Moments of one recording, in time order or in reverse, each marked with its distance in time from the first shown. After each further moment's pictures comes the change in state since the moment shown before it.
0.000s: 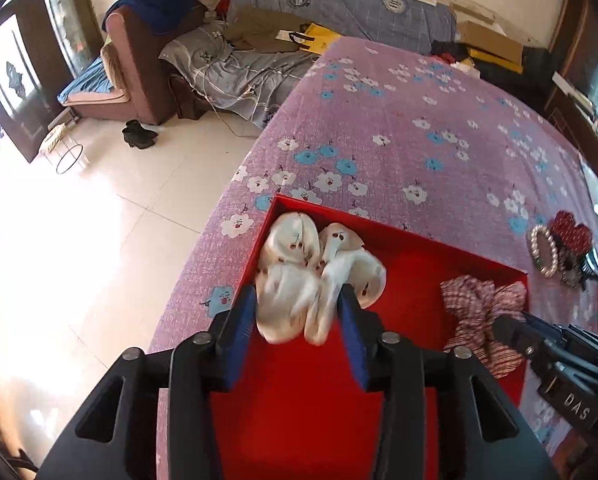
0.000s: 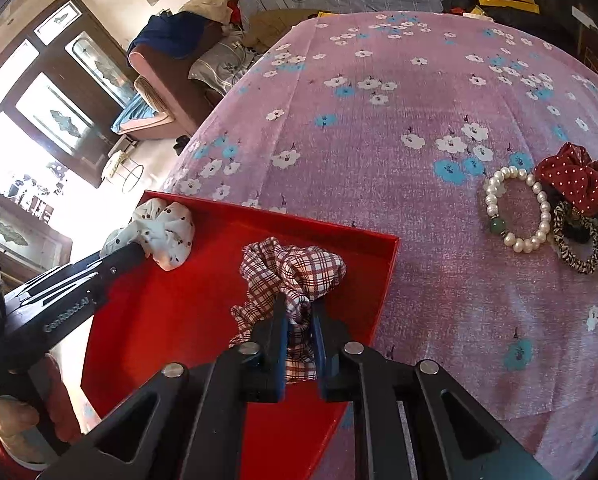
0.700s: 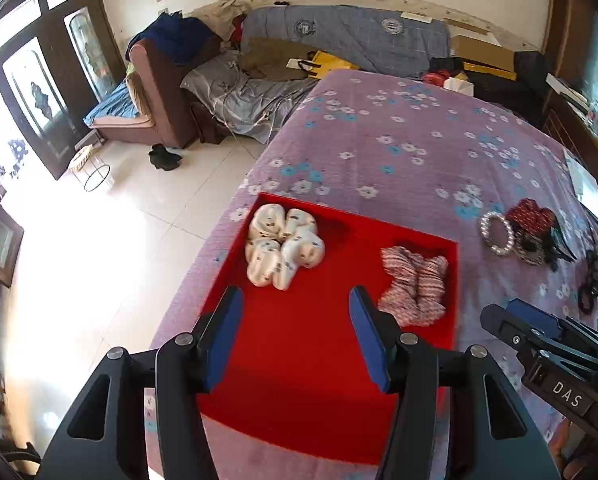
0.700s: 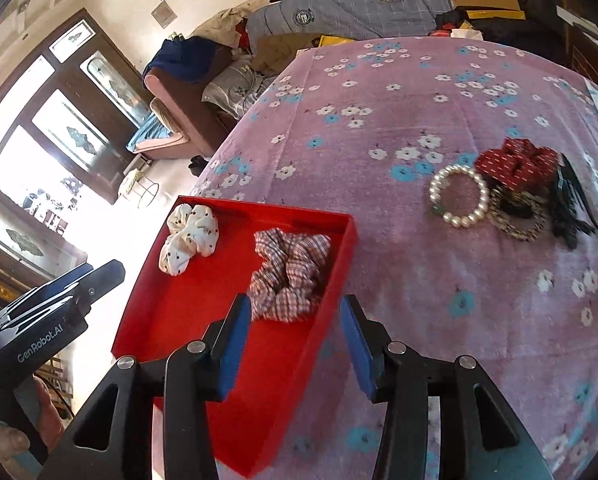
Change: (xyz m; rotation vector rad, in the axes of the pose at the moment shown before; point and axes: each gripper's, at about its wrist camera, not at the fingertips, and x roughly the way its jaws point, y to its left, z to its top) left arm -0.103 -0.062 -0.048 0.026 -0.095 0.098; right arm -0.080 -0.023 -0.041 0.019 -0.083 0.052
